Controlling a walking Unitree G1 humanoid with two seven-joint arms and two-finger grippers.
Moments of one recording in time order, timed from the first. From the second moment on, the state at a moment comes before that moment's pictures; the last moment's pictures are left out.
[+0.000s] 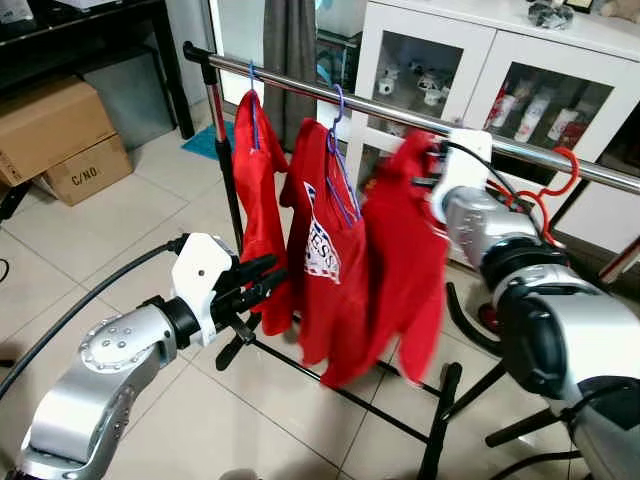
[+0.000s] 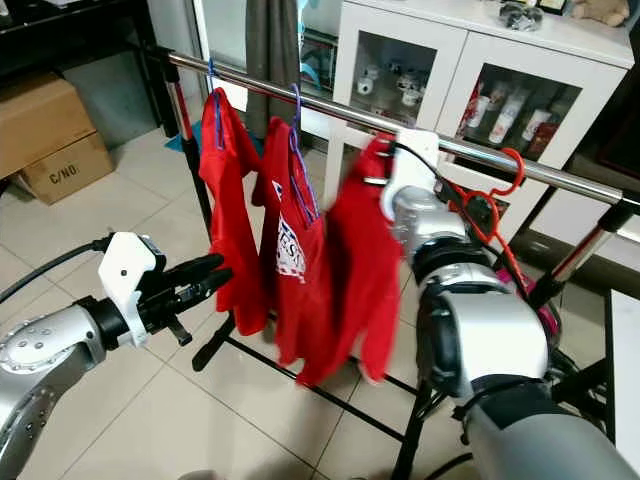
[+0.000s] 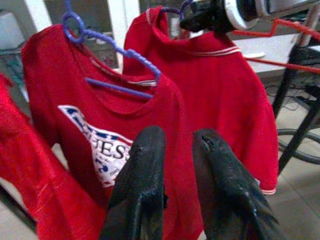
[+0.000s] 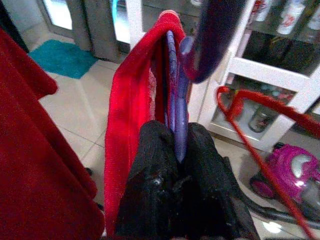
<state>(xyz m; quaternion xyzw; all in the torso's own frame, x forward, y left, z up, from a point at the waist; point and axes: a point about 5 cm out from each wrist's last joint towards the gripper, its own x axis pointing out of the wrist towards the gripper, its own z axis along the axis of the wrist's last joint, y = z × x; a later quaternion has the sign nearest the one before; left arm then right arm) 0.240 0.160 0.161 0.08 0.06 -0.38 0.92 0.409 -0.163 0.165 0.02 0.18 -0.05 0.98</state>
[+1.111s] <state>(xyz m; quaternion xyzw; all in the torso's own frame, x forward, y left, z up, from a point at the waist) 0.248 0.162 0.152 0.07 0.07 -0.31 0.95 0.378 -0.194 0.155 0.04 0.14 0.14 0.98</state>
